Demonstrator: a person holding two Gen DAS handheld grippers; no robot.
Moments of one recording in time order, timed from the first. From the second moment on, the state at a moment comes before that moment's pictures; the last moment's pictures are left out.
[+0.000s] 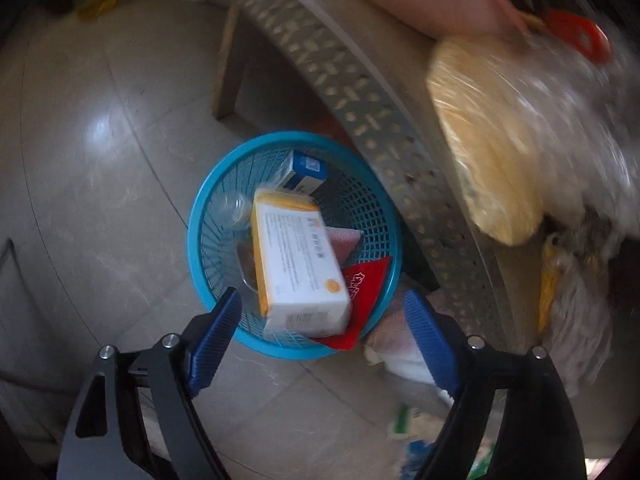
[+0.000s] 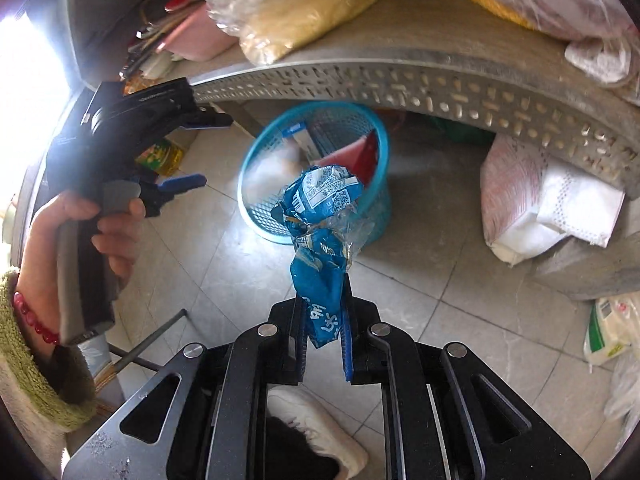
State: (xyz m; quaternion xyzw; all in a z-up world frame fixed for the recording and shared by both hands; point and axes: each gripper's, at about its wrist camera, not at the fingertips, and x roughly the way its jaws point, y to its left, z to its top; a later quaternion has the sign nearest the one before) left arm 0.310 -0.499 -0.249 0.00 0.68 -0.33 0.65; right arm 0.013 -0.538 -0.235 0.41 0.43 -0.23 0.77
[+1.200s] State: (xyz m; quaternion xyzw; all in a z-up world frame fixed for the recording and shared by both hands) left arm 0.190 -0.134 -0.018 -0.04 0.48 -0.32 0.82; right arm 0.133 -0.508 -0.247 0.17 0.47 -0.24 0.83
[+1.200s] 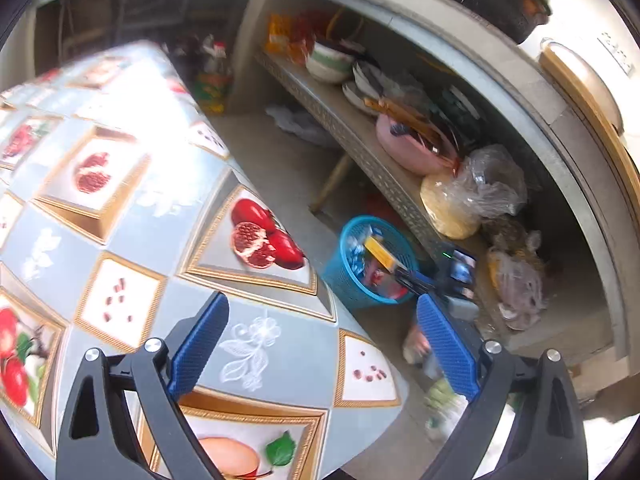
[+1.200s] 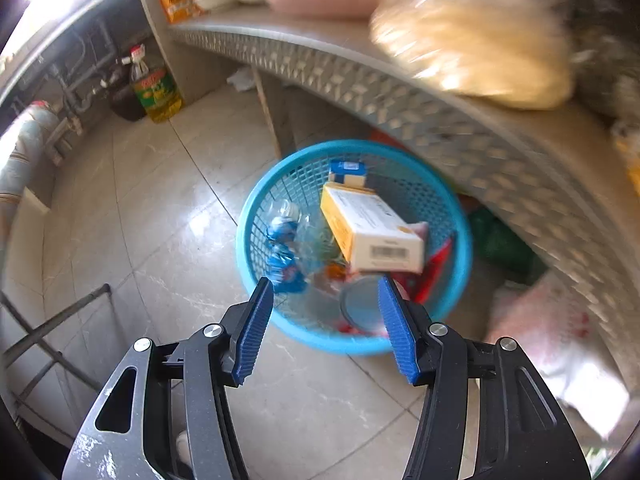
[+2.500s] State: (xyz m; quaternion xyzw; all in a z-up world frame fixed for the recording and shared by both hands) left arm 0.018 -0.048 -0.024 0.00 0.42 0.00 0.91; right arm -0.051 -0.256 -0.042 -0.03 0.33 -0.17 0.93
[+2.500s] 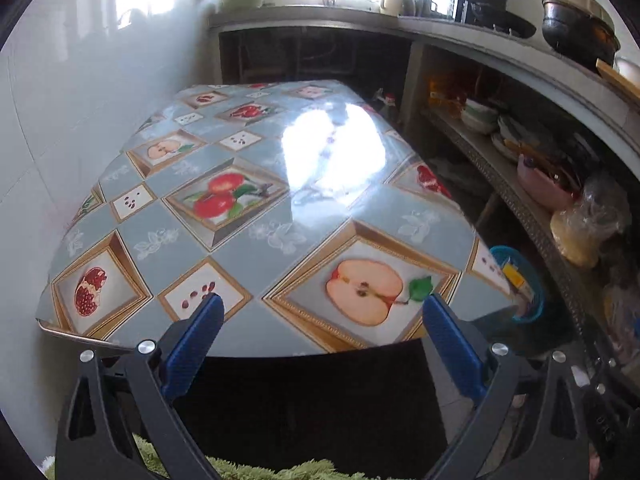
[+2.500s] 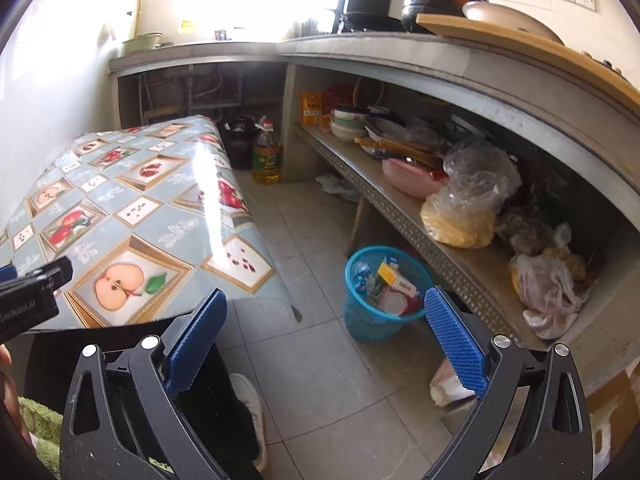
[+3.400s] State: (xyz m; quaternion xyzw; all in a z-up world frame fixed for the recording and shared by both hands) left arm 0.016 -0.075 -0.026 0.07 0.44 -0.01 0.90; right arm -0.062 -0.281 -0.058 0.00 0.34 -0.20 0.92
